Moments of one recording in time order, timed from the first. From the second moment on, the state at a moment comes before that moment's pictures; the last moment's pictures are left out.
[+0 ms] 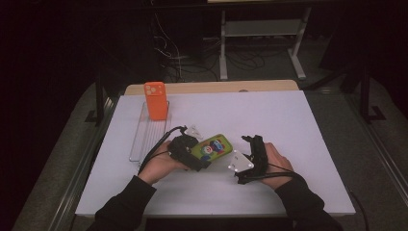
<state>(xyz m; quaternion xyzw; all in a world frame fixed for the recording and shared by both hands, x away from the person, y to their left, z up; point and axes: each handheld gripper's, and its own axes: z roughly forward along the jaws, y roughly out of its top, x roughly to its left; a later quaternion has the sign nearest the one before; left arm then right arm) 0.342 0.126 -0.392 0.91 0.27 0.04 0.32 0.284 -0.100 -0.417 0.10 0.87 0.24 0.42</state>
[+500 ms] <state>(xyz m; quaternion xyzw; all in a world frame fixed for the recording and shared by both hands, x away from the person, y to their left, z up) 0.344 0.128 -0.391 0.91 0.27 0.03 0.32 0.276 -0.090 -0.426 0.01 0.85 0.17 0.50</state>
